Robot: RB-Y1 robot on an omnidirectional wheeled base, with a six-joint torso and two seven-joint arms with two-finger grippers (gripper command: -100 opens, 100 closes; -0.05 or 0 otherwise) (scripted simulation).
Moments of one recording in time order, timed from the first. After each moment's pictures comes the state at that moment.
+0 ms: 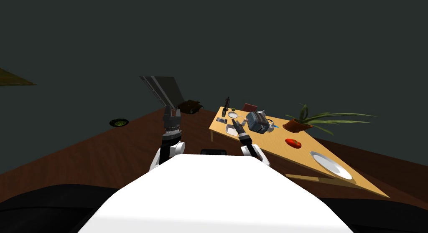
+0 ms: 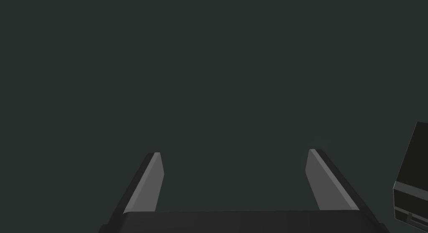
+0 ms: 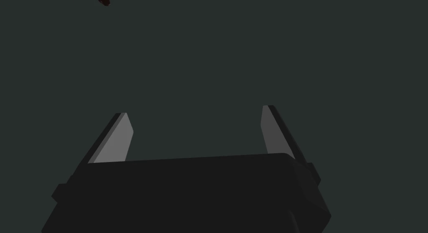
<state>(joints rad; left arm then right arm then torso) 0.50 0.01 0.04 -2.29 -0.05 -0.54 -0.02 0.39 -0.29 0.09 -1.91 0.26 -0.36 0.39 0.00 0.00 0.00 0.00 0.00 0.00</state>
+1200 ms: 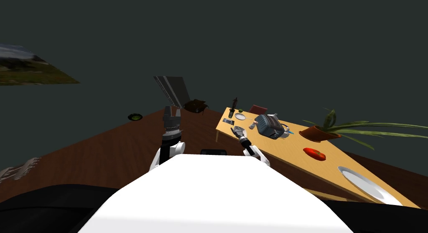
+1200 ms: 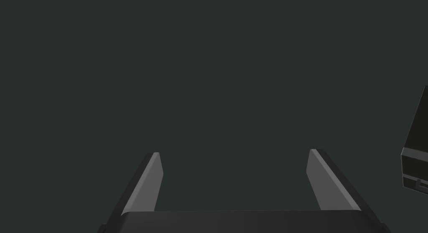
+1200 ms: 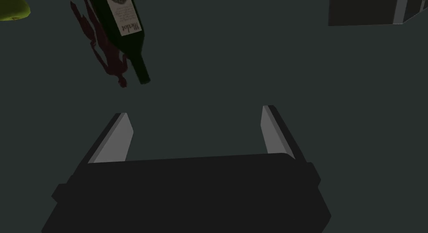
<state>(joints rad) 0.50 0.01 0.04 -2.29 -0.05 -0.54 -0.02 0.31 -0.40 0.12 -1.57 0.42 -0.25 0.65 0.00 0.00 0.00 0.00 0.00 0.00</state>
